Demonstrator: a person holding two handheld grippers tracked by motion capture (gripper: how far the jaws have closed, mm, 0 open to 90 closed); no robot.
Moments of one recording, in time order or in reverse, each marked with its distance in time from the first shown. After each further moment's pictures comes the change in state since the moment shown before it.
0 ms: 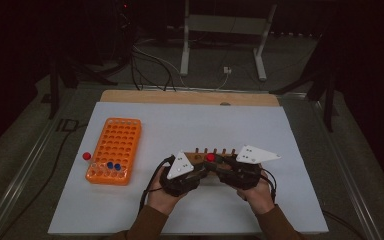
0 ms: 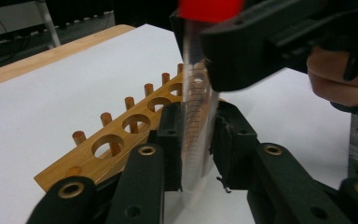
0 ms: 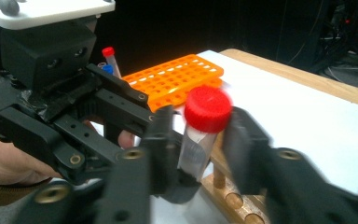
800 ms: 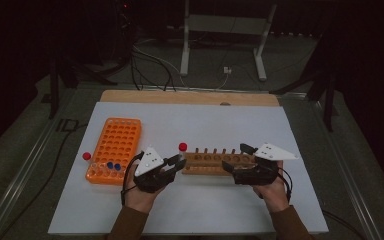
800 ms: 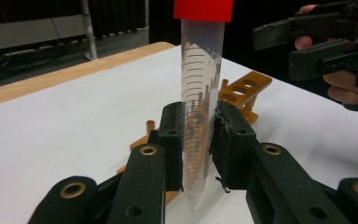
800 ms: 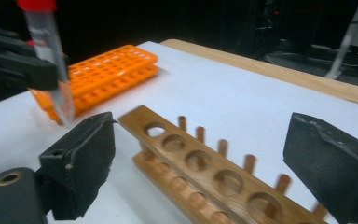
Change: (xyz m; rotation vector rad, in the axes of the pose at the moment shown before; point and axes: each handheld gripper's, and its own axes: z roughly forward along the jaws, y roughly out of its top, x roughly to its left) left arm 0.032 -0.008 -0.053 -0.081 0.107 -0.082; right arm -0.035 -0.019 -0.029 0.011 -0.212 0.051
